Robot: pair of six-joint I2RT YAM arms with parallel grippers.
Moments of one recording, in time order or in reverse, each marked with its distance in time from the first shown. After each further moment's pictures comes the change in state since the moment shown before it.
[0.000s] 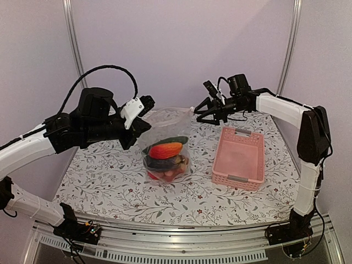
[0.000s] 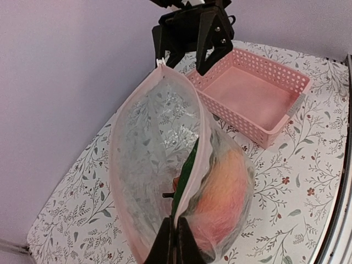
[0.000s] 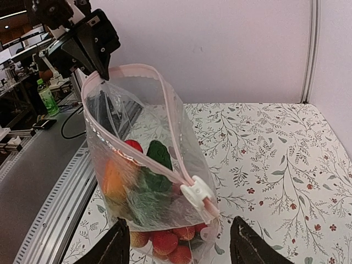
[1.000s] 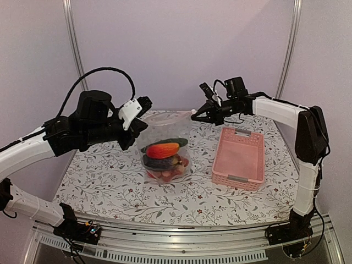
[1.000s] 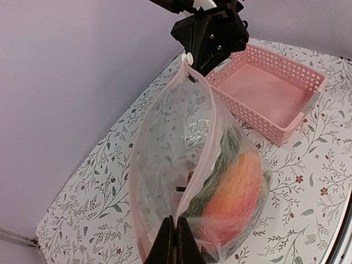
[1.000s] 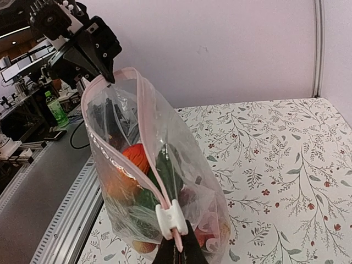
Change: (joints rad) left arm 0.000 -0.025 -0.042 0.034 -0.058 0.013; right arm 0.026 0.052 -0.007 0.129 -0.052 0.153
